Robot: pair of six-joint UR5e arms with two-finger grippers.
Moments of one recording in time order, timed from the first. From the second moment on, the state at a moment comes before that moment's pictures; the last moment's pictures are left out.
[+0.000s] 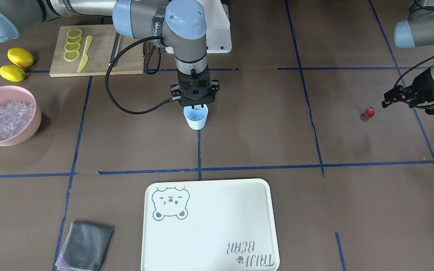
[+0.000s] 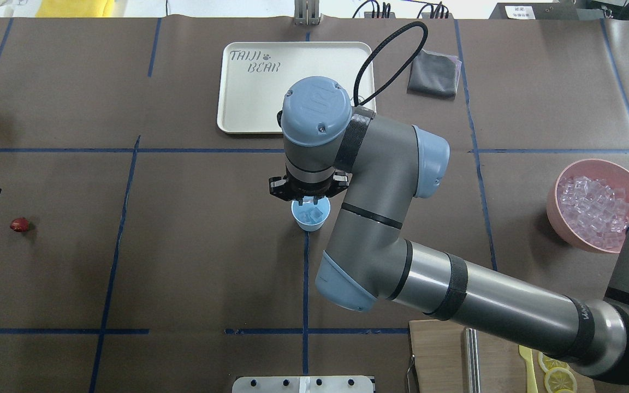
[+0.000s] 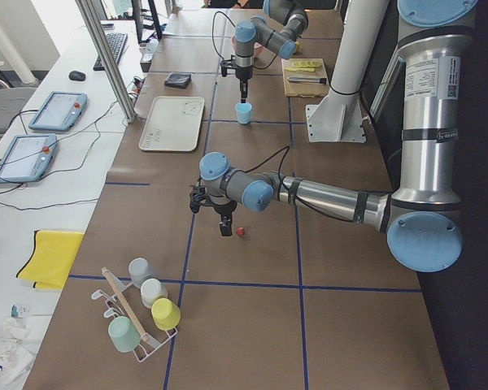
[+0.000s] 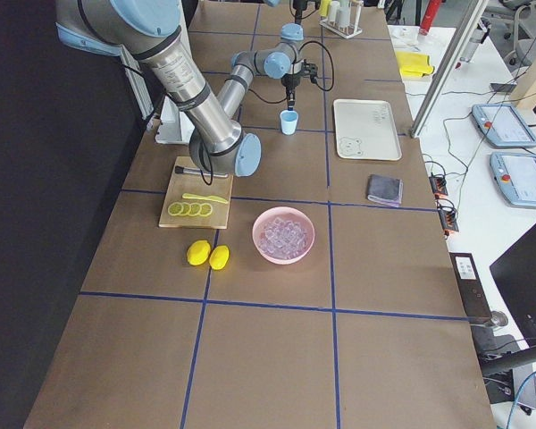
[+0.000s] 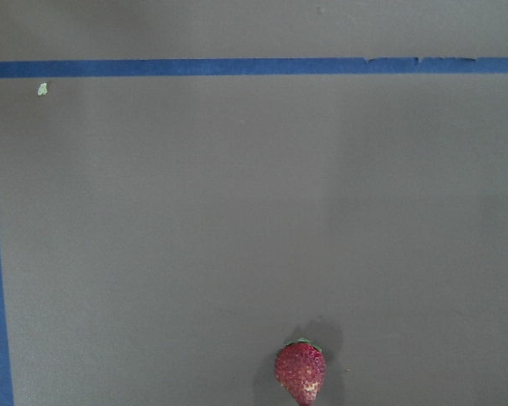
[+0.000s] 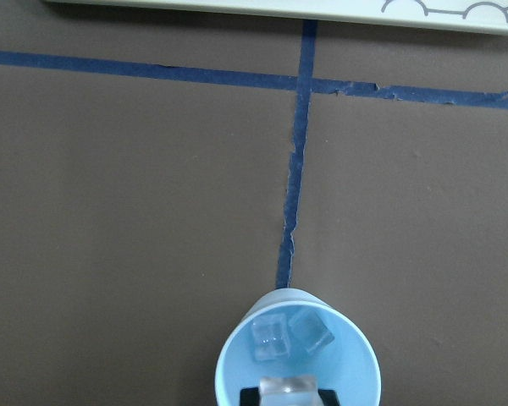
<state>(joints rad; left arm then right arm) -1.14 -1.53 -1.75 -1.78 -2.34 -0.53 0.52 -0.71 1.59 -1.71 1.90 1.11</state>
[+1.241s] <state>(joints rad) -1.14 -1.53 -1.75 -1.78 -2.34 -0.53 0.52 -0.70 1.58 -1.70 1.90 1.10</state>
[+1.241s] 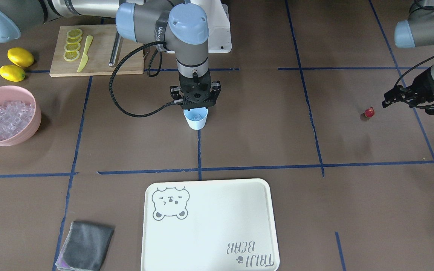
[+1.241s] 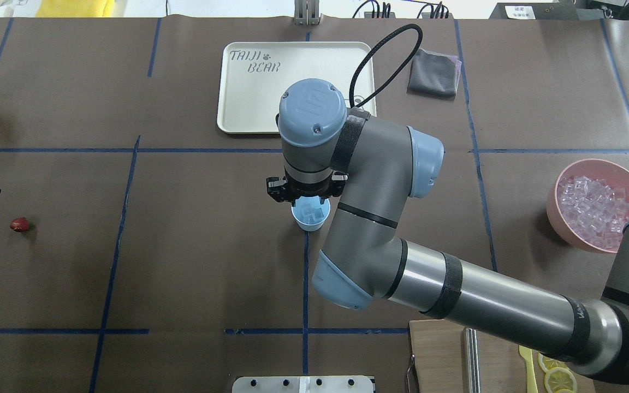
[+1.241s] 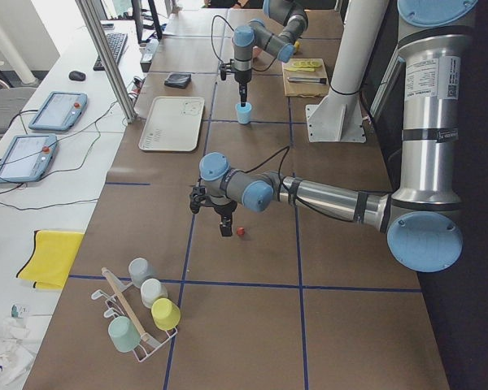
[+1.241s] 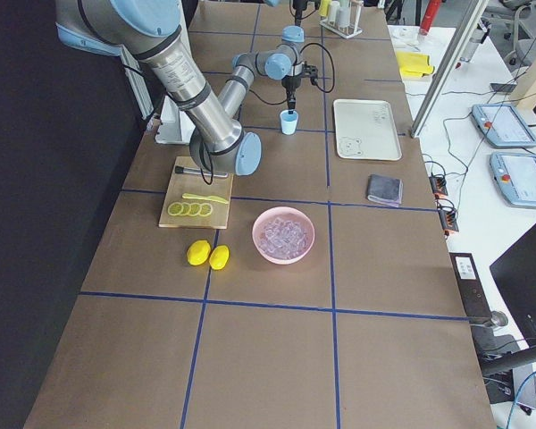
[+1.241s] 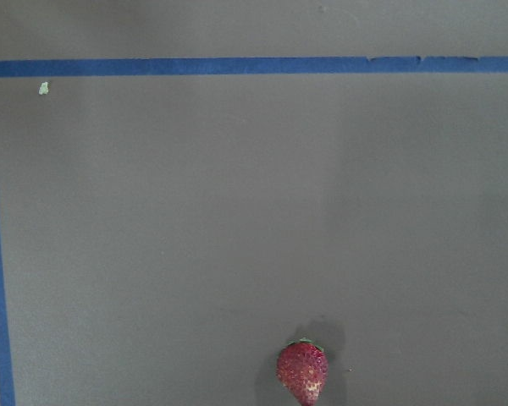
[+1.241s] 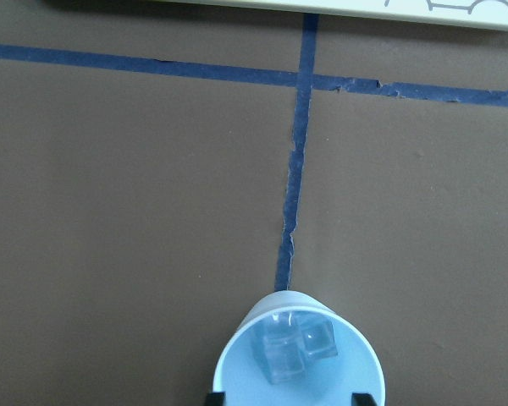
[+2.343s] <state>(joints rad) -1.08 -1.52 -1.65 -2.00 -2.27 -0.67 0.57 -0.71 1.66 -1.71 1.92 1.10</state>
